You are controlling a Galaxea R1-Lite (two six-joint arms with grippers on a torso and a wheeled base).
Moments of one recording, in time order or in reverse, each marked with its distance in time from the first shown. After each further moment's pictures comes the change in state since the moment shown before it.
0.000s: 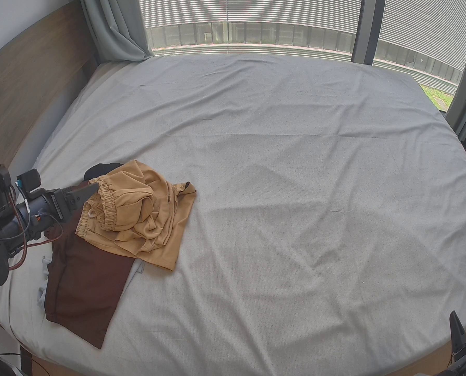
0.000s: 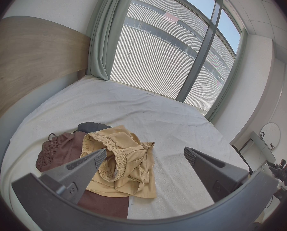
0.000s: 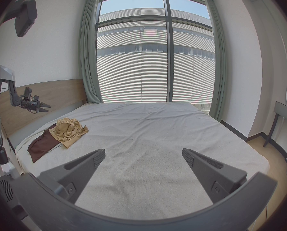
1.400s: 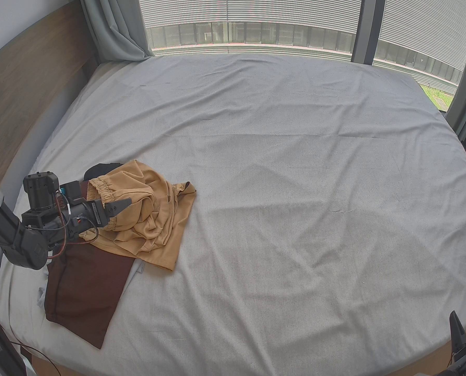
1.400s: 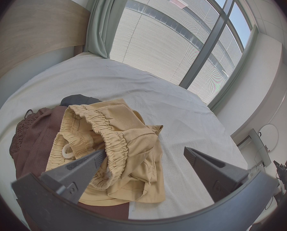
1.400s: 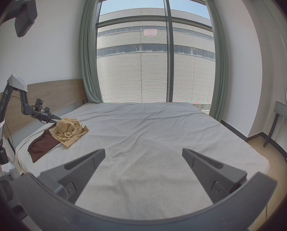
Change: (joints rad) left arm -0.076 0.353 -0.178 -0.019 0.031 -0.004; right arm 0.001 0.000 0.000 0.000 0.000 0.000
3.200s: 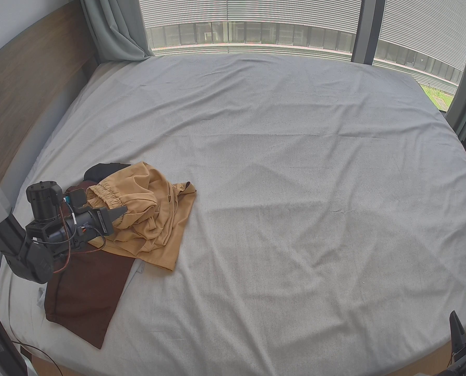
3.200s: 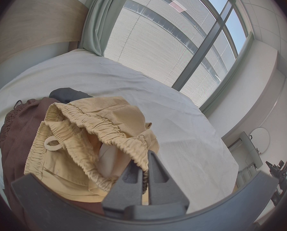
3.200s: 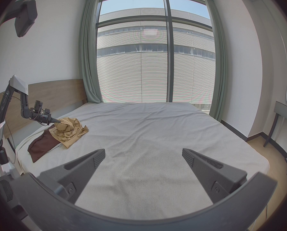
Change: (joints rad) left arm -0.038 0.029 0.089 -0.166 -0.050 -0.066; right arm 0.000 0.000 0.000 0.000 0.000 0.000
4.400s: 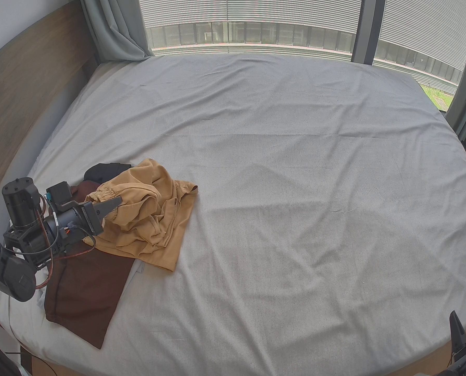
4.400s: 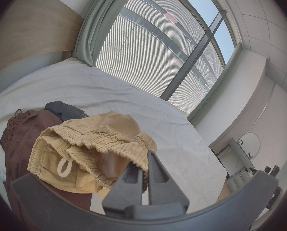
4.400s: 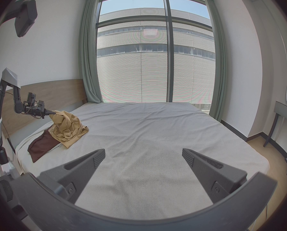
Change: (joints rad) left arm -0.052 -0.226 0.159 -0.075 -0.012 -0.091; right arm -0.001 0.000 0.000 0.000 0.000 0.000
